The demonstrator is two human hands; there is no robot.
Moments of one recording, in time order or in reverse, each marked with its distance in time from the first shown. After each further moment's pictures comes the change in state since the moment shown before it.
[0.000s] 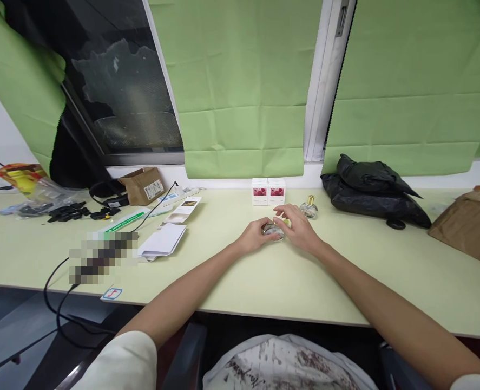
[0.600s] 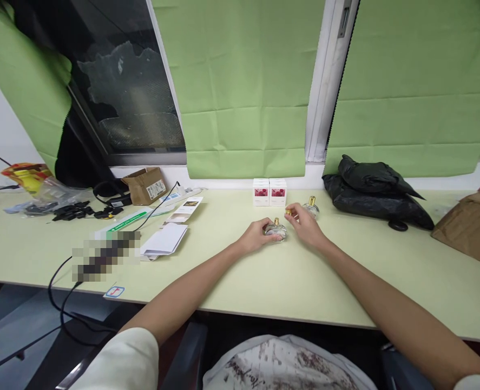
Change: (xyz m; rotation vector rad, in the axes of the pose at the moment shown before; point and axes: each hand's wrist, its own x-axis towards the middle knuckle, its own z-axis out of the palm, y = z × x) left_hand 0.003 -0.010 0.002 -0.087 -0.015 -0.024; right_hand 0.005 0.042 0.002 0.081 0.060 0.210
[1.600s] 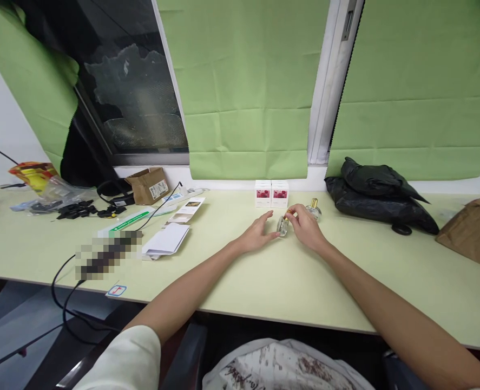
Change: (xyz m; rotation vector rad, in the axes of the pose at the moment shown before) left_hand 0.002 -0.005 -0.012 0.251 0.001 0.076; right_hand -0.002 -0.009 0.005 -0.105 0.037 -0.078
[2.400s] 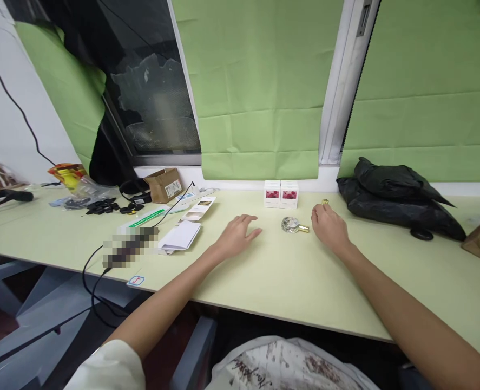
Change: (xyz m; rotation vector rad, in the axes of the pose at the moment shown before) left_hand -0.064 0.033 -0.070 0.627 0.088 -0.096; right_hand -0.002 0.003 -0.028 -0.560 -0.017 0.193
